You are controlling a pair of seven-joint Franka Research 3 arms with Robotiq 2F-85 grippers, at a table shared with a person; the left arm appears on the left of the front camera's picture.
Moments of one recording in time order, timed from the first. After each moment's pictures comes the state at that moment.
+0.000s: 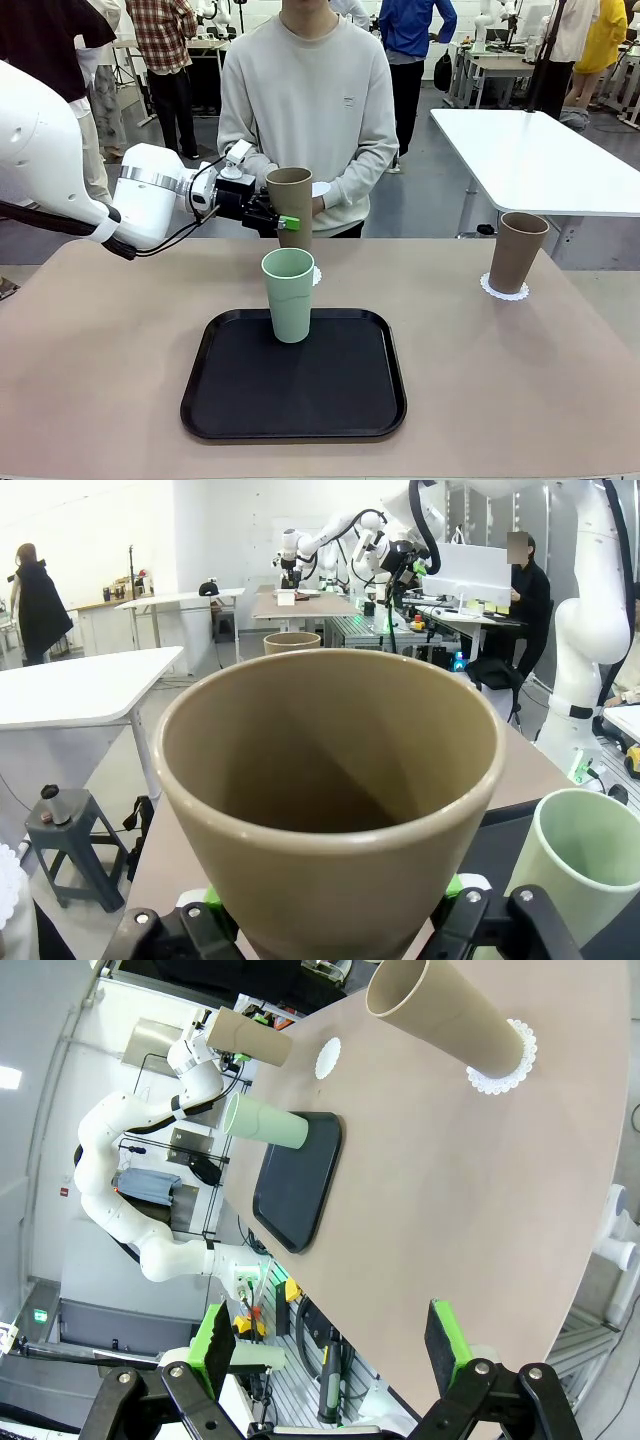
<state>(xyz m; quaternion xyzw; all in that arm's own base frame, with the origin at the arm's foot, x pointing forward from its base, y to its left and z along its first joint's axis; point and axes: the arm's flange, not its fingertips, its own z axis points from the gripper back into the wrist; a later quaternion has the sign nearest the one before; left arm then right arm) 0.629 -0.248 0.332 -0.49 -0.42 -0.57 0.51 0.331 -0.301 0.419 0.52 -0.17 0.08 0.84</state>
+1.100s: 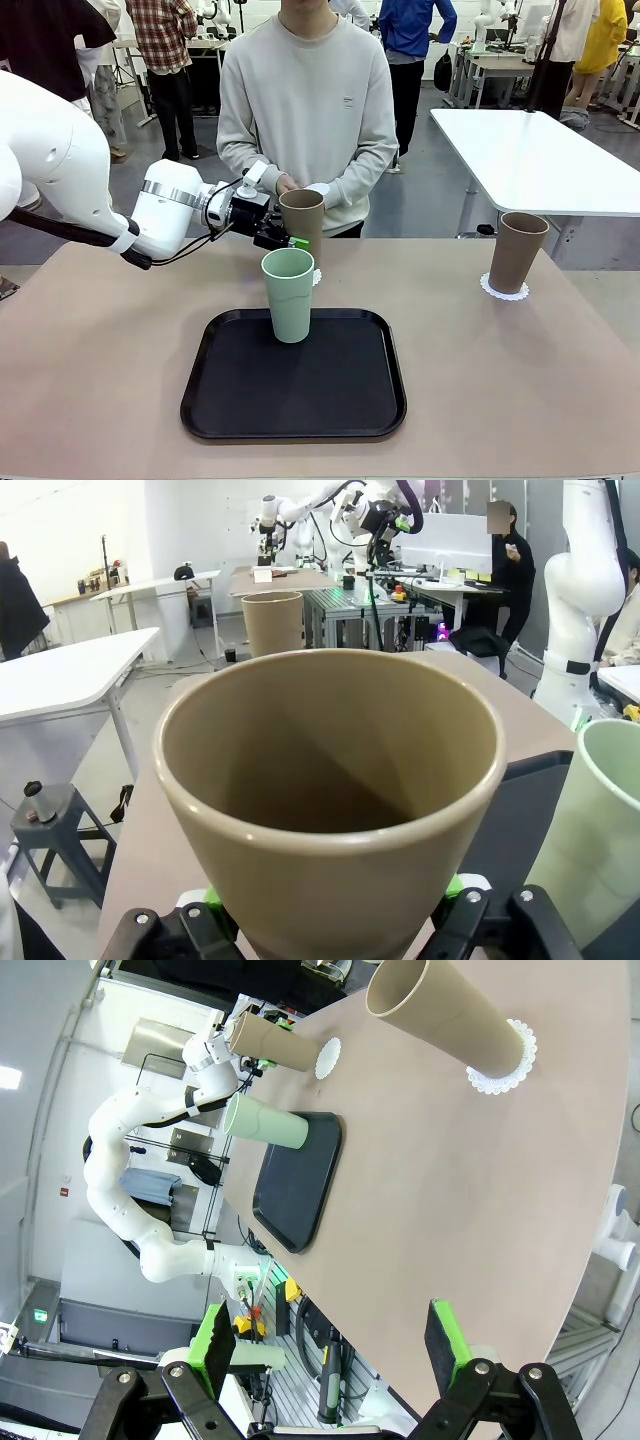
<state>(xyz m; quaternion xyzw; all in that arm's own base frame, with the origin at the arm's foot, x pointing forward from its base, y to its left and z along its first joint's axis) 0.640 -0.267 0.294 -0.48 -0.40 -0.61 0.50 0.331 -0.301 0.419 0.52 -0.17 0.08 0.84</state>
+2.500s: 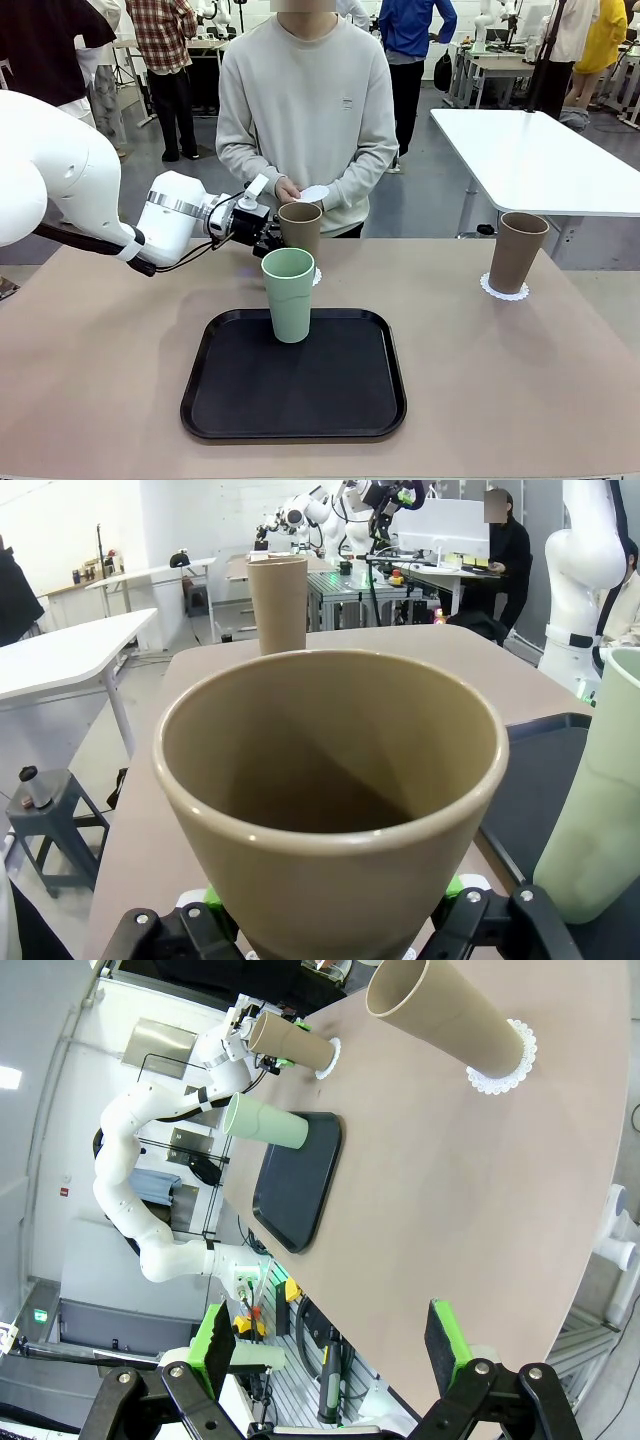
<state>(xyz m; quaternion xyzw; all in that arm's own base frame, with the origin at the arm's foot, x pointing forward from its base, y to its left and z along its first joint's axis) 0.658 -0.262 0.259 -0.47 -0.39 -0.61 0.50 0.331 -0.301 0.419 0.52 -0.17 0.08 0.84</state>
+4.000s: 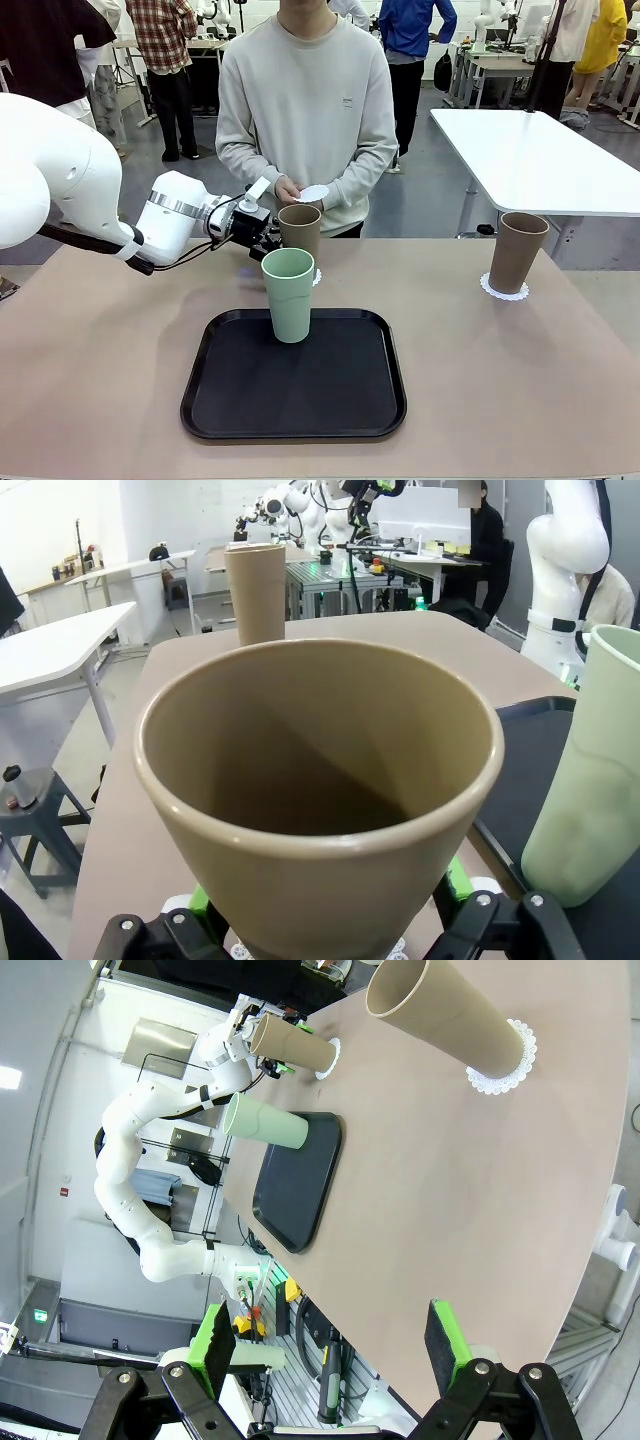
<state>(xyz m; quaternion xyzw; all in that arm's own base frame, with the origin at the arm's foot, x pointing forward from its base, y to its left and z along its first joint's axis) 0.658 -0.261 0.256 -0.47 -0.37 -0.63 0.49 0.331 -0.301 0.419 0.52 -0.17 0.08 0.84</state>
